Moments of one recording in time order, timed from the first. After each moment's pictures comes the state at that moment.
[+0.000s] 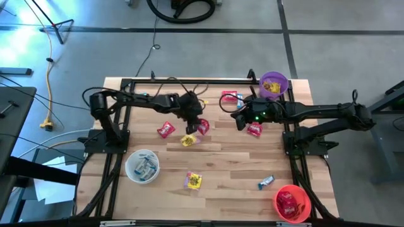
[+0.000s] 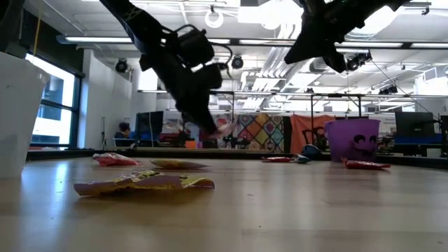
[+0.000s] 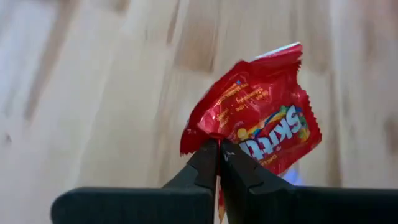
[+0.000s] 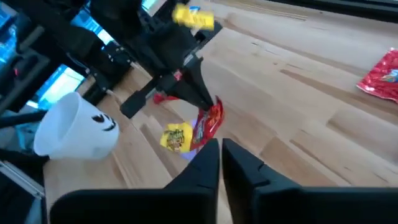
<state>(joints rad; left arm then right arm) 0.32 1.77 1.05 -0.21 0.24 0.06 -0.10 1.08 0.82 -0.31 0.16 0.75</state>
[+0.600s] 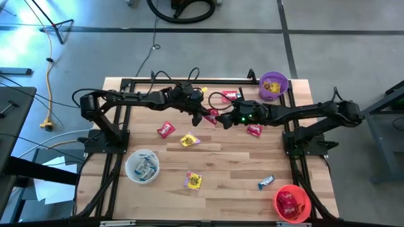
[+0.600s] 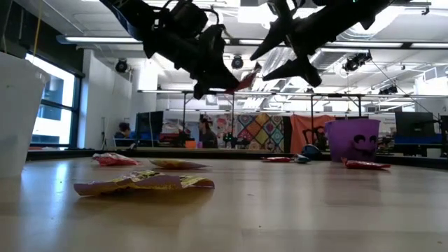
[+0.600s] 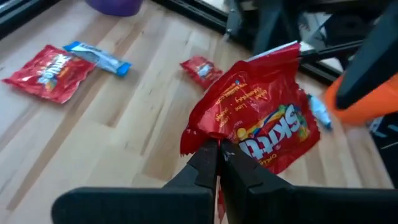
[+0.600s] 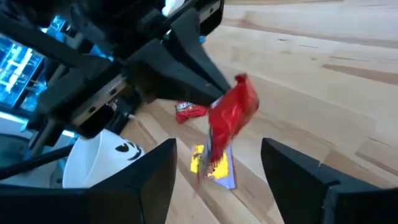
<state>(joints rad) 0.32 1.66 1.05 0.06 0.32 -0.22 -0.09 1.30 0.82 -0.01 0.15 0.91</state>
